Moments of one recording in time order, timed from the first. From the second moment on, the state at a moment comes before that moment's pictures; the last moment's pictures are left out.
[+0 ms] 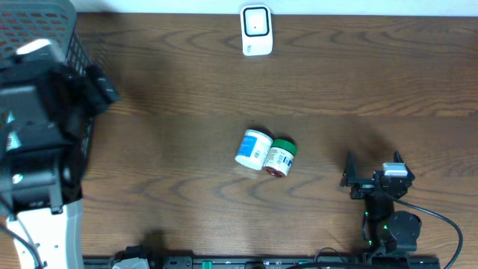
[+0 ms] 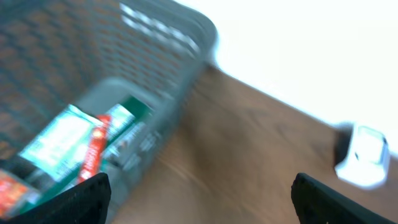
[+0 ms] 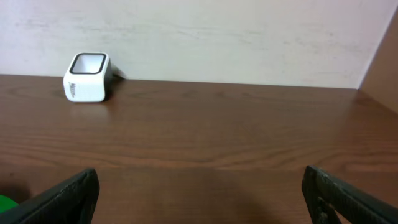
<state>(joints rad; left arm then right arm) 0.17 1.11 1.45 -0.86 -0.14 -0.30 -0.02 0.01 0.01 -0.07 0.01 -0.03</state>
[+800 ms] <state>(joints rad) 0.49 1.25 1.45 -0.77 -0.14 -0.32 -0.02 0.01 0.01 -0.07 0.01 -0.03</state>
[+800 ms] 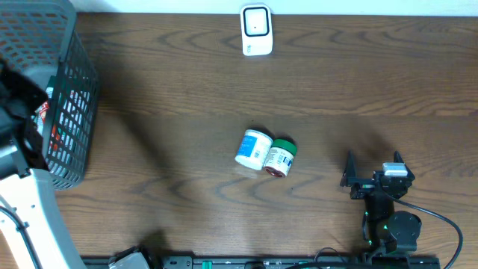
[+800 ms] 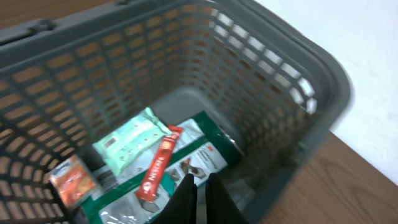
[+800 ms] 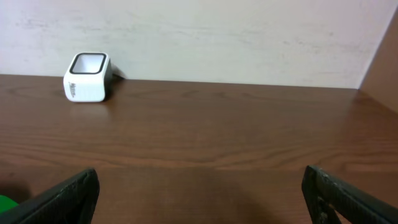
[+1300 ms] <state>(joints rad) 0.68 1.35 1.45 -0.78 -0.14 -0.50 -0.02 0.01 0.01 -0.07 0.01 -0.03</state>
